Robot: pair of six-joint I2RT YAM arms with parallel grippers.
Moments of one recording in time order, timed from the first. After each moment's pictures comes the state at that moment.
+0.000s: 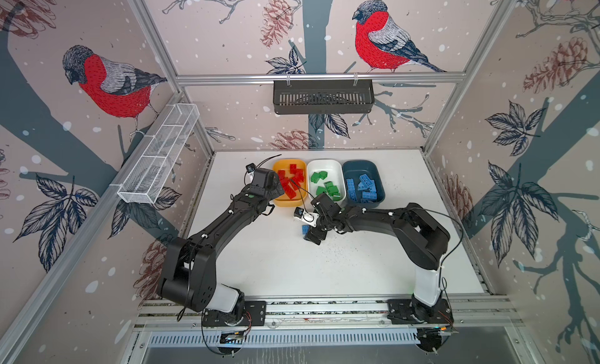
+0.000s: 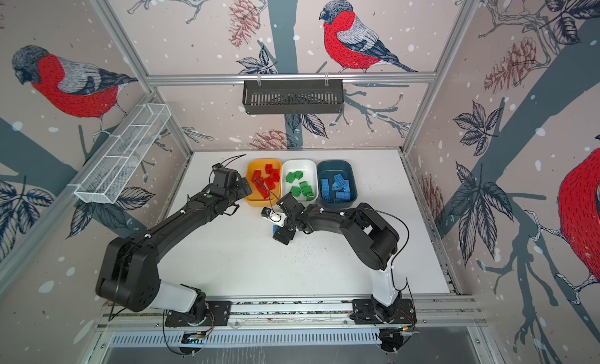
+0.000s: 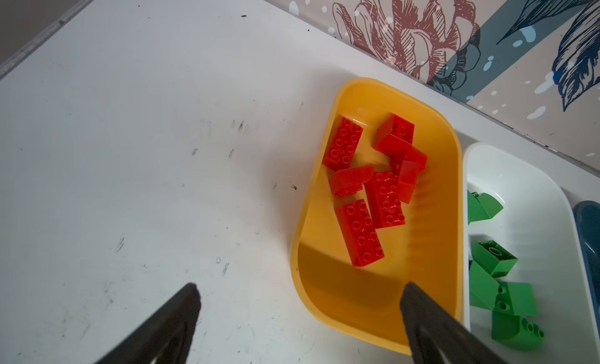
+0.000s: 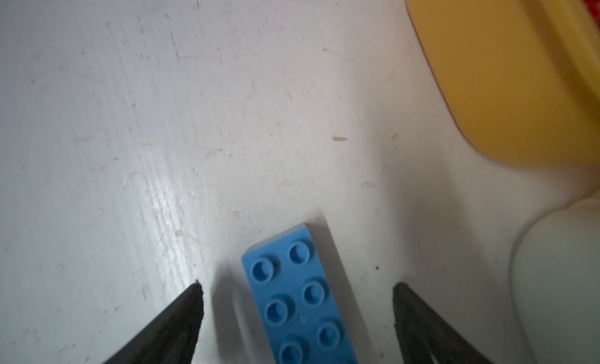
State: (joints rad) left arm -0.33 1.43 0.96 -0.29 -0.30 -0.64; right arm 0.87 1.96 1.19 -0.22 -0.20 -0.40
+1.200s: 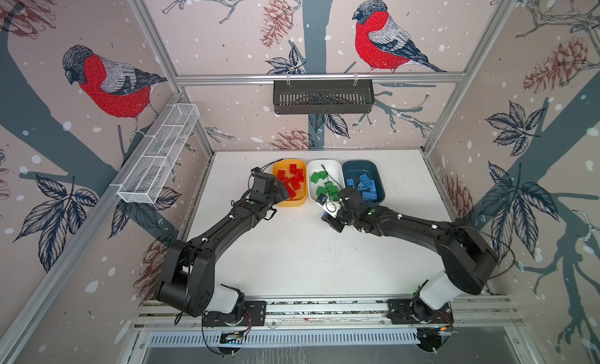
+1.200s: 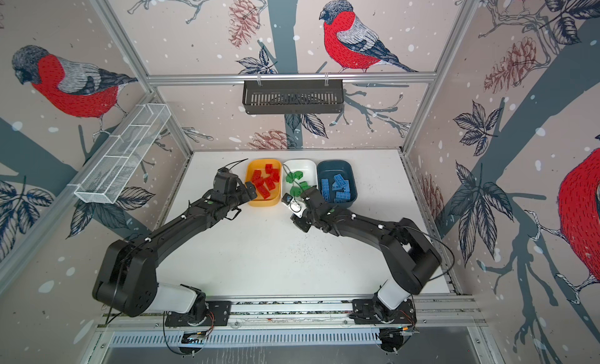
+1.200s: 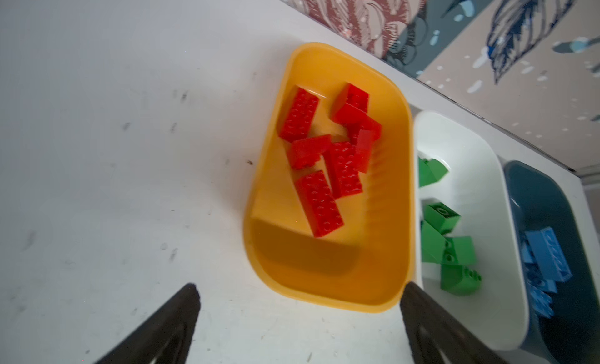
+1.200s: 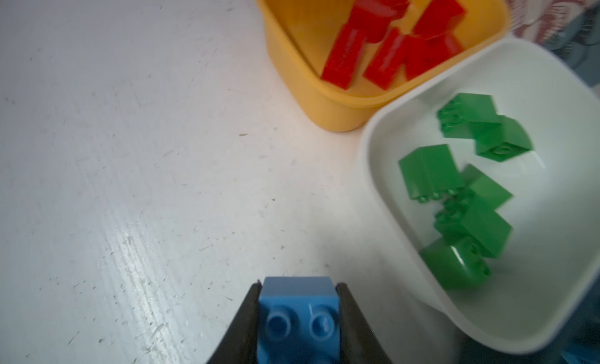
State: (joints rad) left arm -0.38 1.42 0.91 -0.16 -0.12 -0.63; right arm 0.70 1.54 0.89 -0.05 -0.16 -0.28
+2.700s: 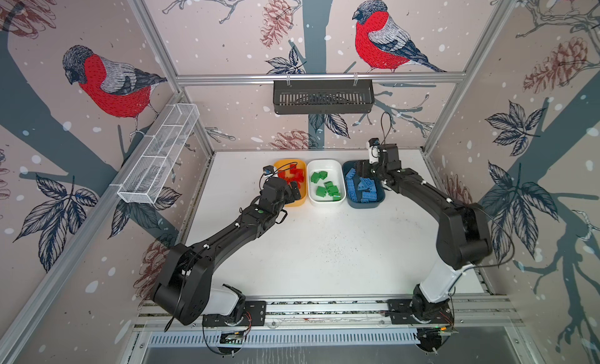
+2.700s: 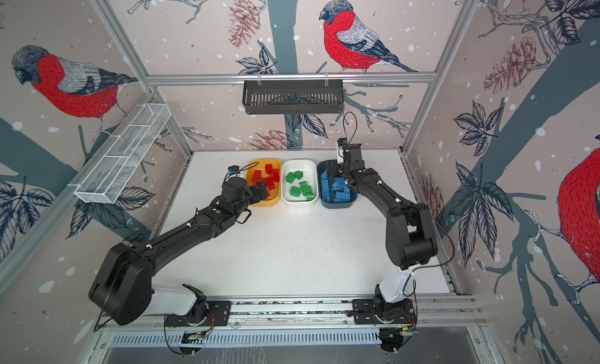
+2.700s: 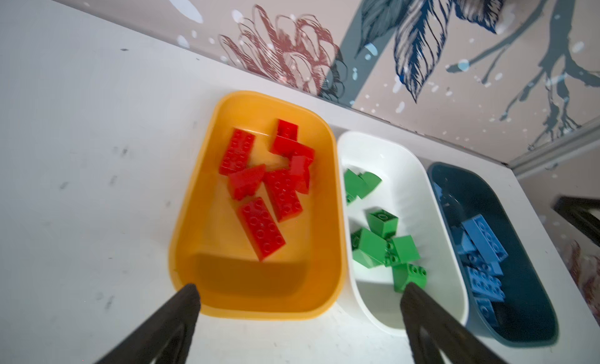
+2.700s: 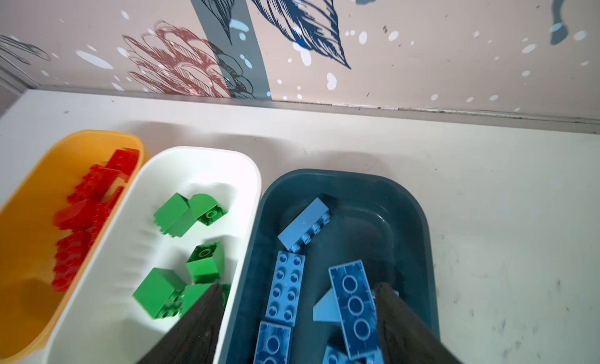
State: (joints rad) left arm -0.47 1.37 0.83 0.03 -0.27 -0.58; right arm 0.28 1.66 1.22 -0.12 -0.08 0.11
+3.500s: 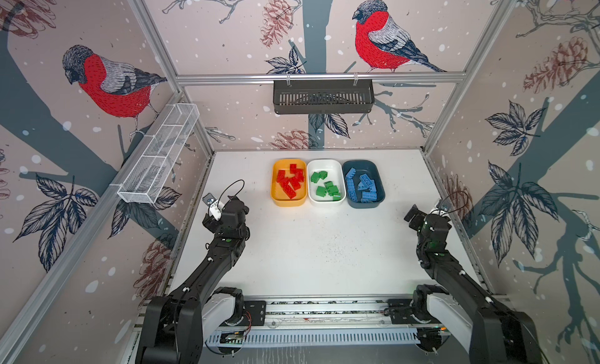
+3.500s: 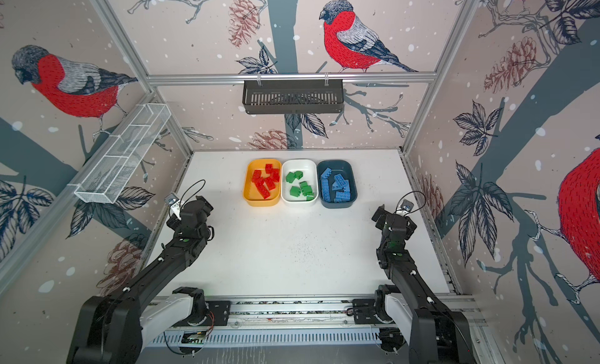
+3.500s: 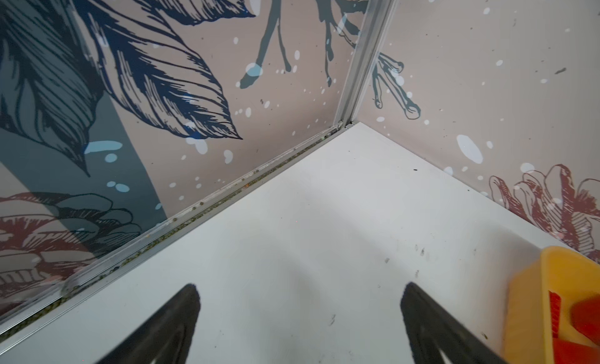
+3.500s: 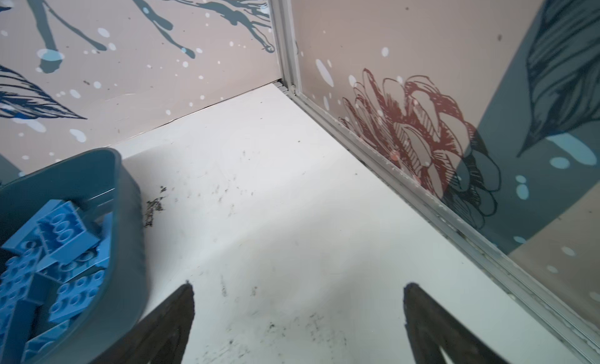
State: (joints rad) left arm -0.11 1.05 0.41 0.22 -0.74 -0.49; right arm -0.06 0.96 0.18 0.44 0.33 0.27
